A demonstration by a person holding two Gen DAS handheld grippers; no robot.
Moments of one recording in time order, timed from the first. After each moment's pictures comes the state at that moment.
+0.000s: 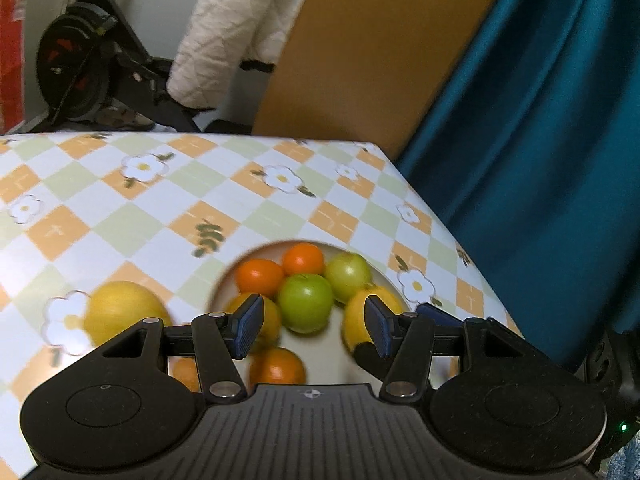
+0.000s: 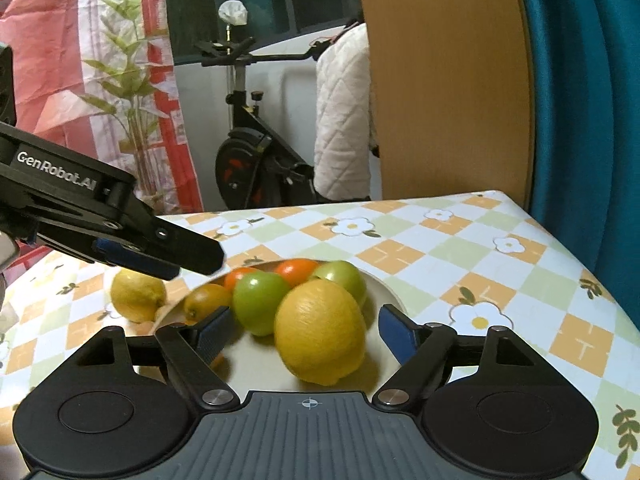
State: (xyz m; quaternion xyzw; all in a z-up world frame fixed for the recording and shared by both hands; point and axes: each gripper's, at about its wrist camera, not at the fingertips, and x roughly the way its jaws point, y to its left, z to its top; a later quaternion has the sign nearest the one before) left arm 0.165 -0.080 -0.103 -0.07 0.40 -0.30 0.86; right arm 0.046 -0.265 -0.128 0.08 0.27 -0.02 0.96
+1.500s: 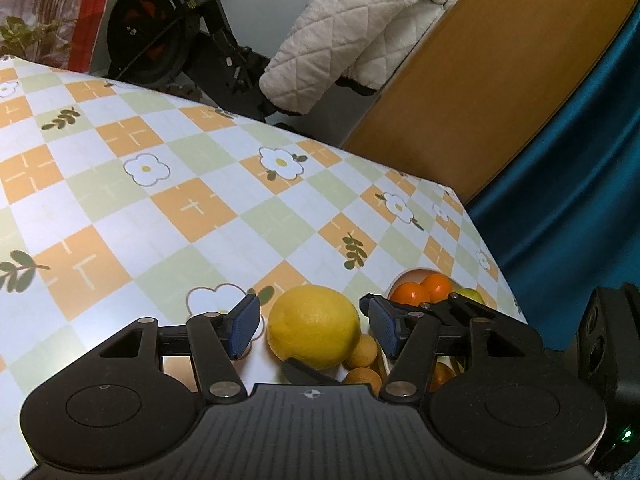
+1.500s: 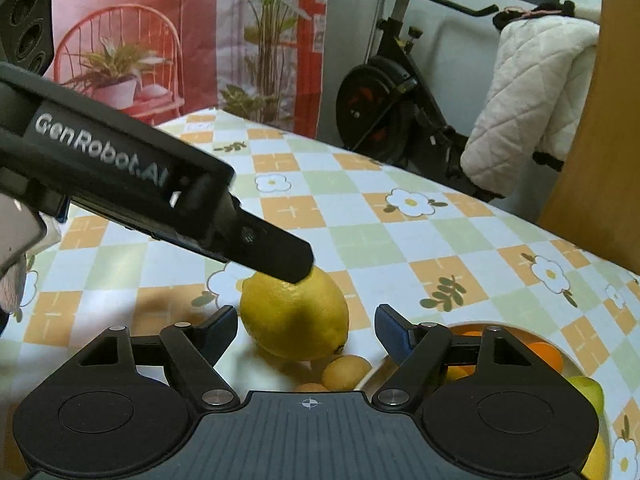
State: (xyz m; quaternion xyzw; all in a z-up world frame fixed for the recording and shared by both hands) left arm 0.212 0.018 -0.147 -0.16 0.42 -0.24 0.86; right arm 0.171 -0.113 -0.137 -0.07 0.38 0.13 0.91
